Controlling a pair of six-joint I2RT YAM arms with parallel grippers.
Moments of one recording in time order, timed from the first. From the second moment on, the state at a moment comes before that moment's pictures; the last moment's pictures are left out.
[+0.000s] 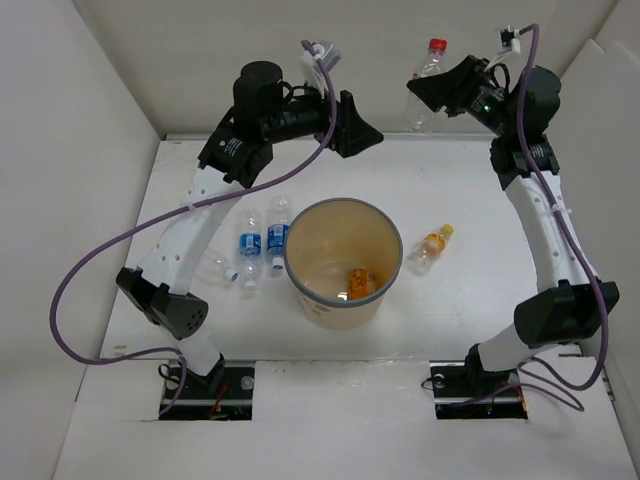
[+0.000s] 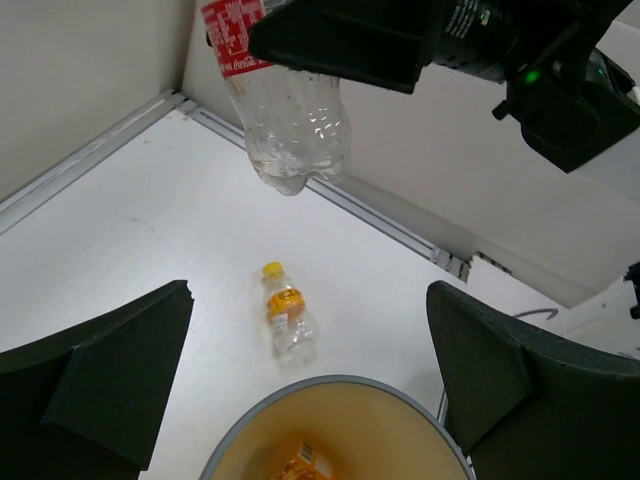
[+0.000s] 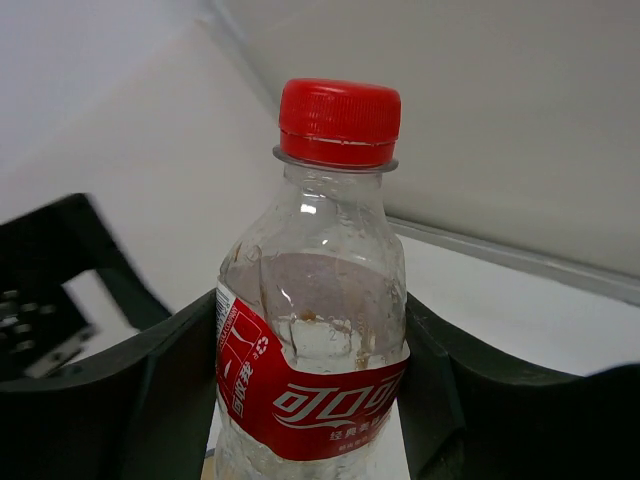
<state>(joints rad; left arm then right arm) -0.56 1.68 2.08 -0.48 0.58 -0.29 0.08 1.55 1.71 0.00 -0.61 0.62</state>
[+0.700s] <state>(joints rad) -0.56 1.59 1.87 -0.20 0.68 -0.39 0.40 1.55 1.63 0.44 -0.76 0.90</state>
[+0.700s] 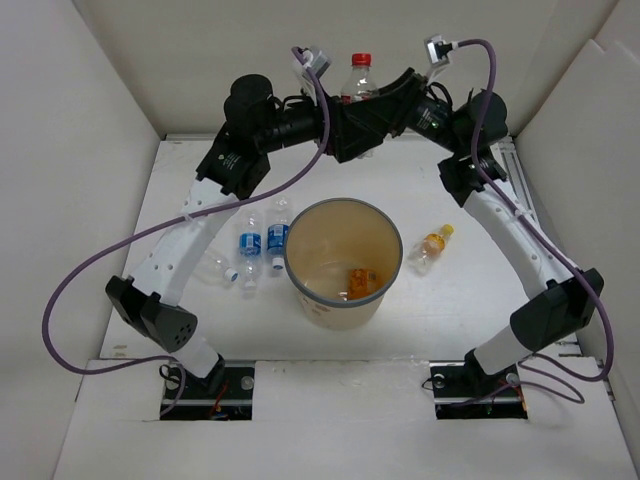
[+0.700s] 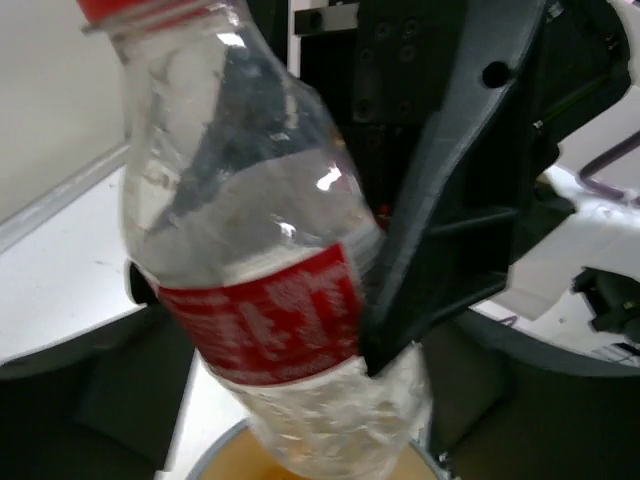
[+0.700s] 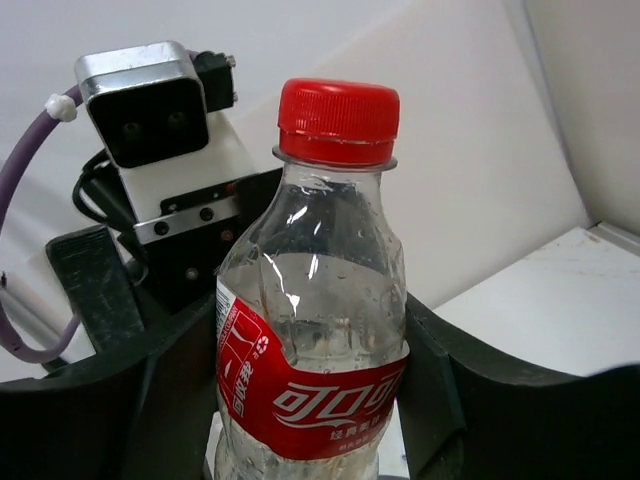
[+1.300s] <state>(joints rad) -0.56 1.25 1.23 0.02 0.68 -0.51 0.16 1.25 1.32 0.02 -0.37 0.66</state>
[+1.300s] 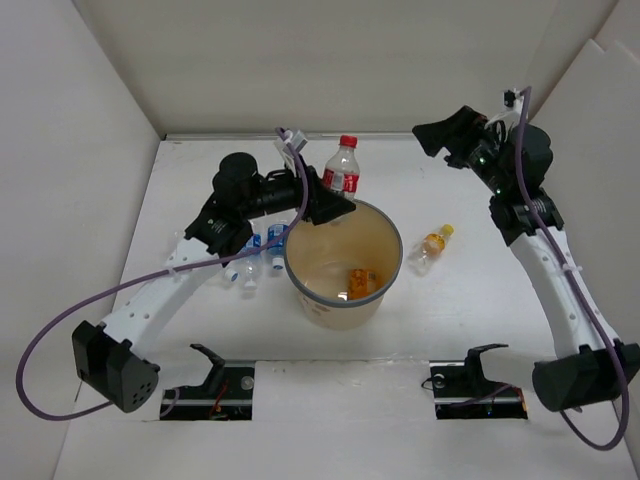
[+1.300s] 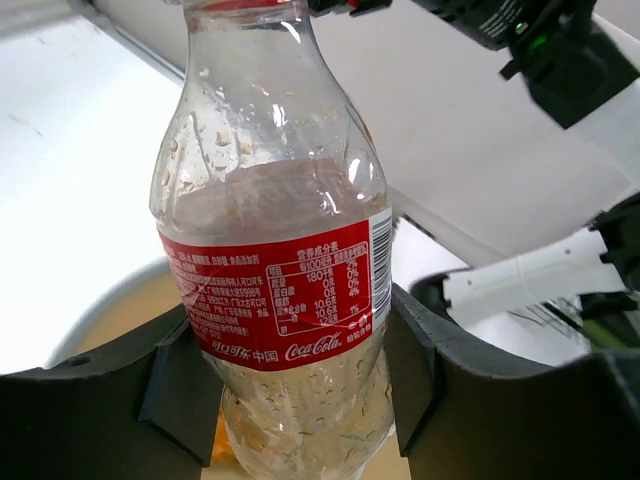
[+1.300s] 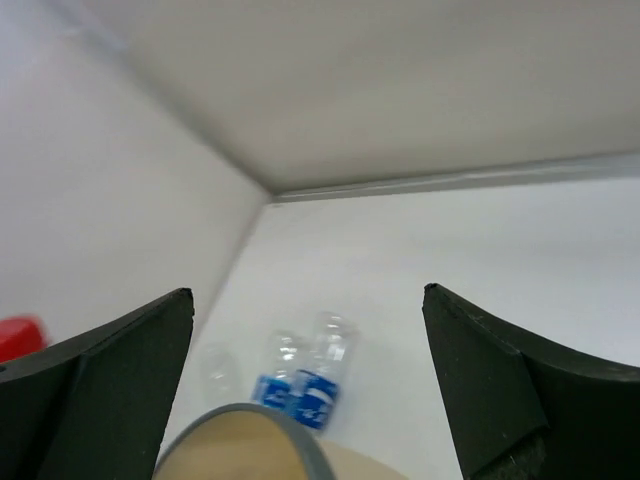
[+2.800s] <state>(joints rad) -0.63 1.26 1.49 -0.31 0.27 -0.44 0.06 1.73 1.06 -0.33 0.20 0.78</state>
